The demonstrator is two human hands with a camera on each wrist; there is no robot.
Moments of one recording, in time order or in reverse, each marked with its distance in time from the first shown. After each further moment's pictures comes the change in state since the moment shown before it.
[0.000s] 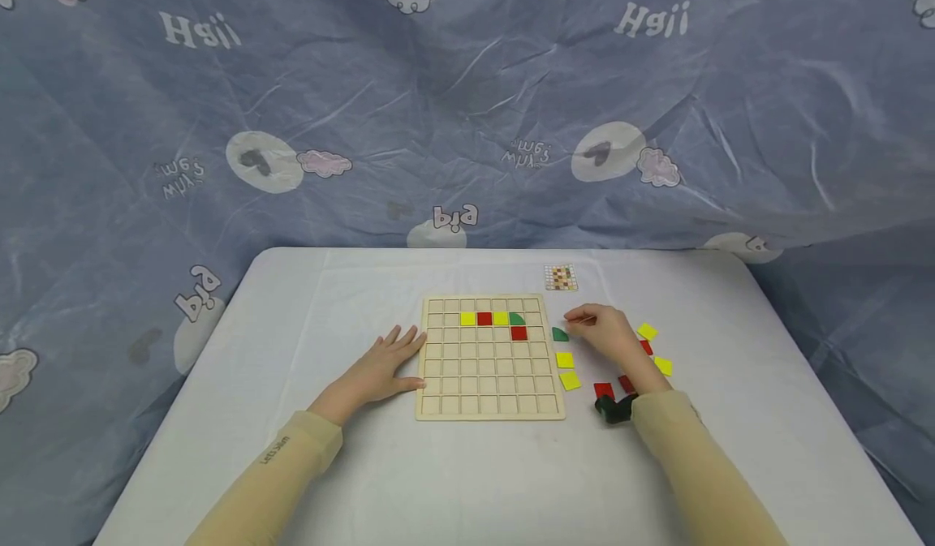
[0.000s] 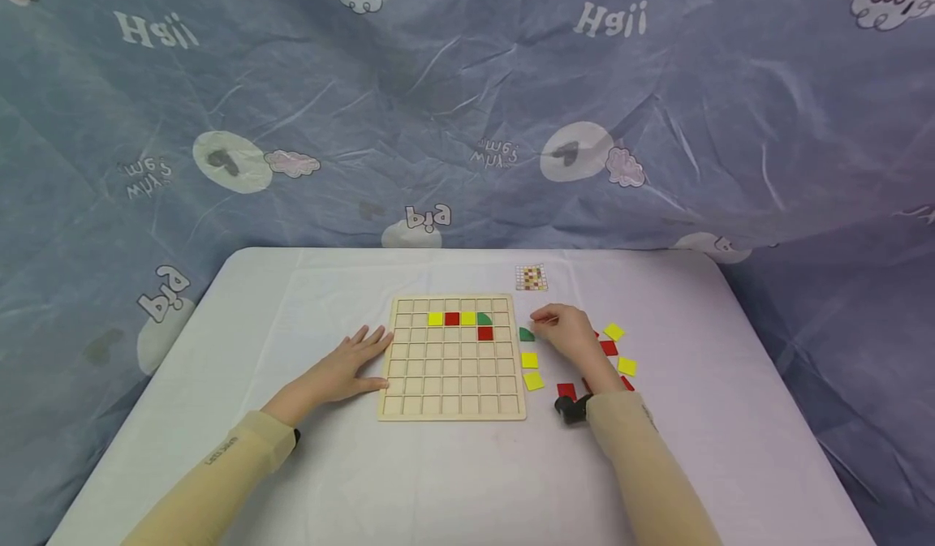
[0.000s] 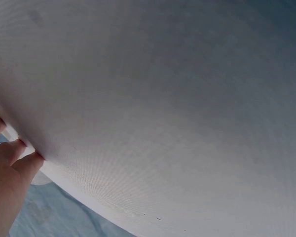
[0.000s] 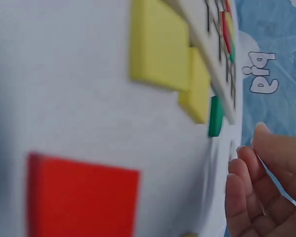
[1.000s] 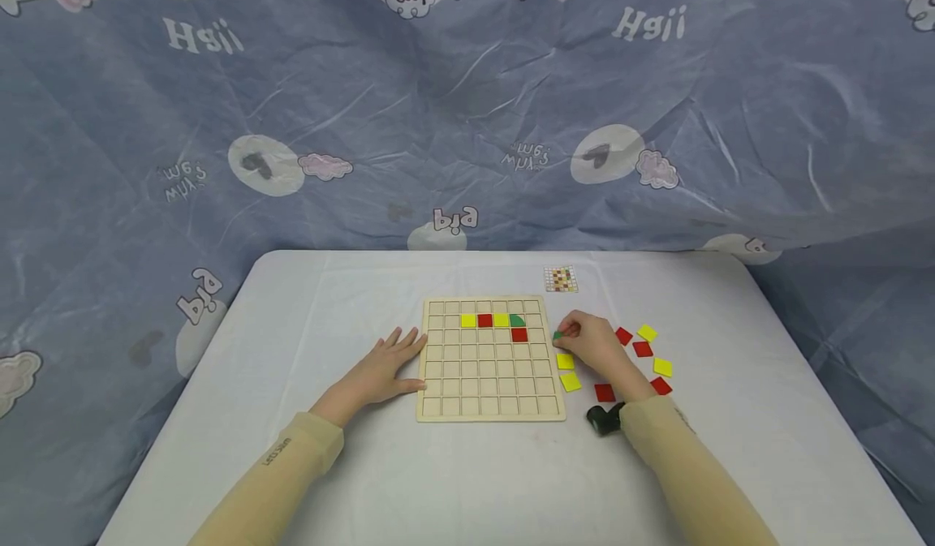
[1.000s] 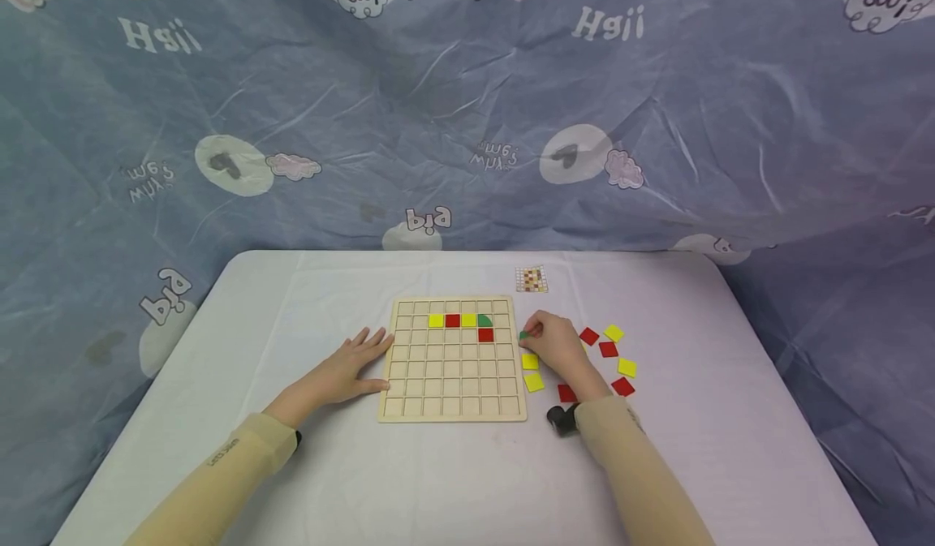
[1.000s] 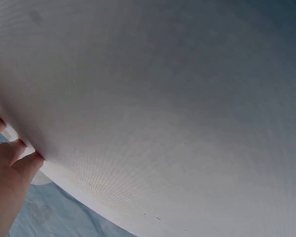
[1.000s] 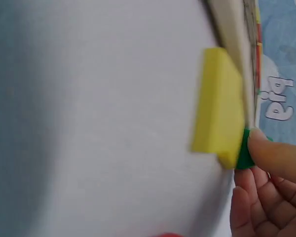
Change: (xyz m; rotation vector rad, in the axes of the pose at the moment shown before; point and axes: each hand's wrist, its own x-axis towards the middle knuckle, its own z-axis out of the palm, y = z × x) left_hand -0.002 0.002 -0.003 -0.016 0.006 0.015; right_hand -0.005 -0.005 0.021 -0.079 0.015 -0.038
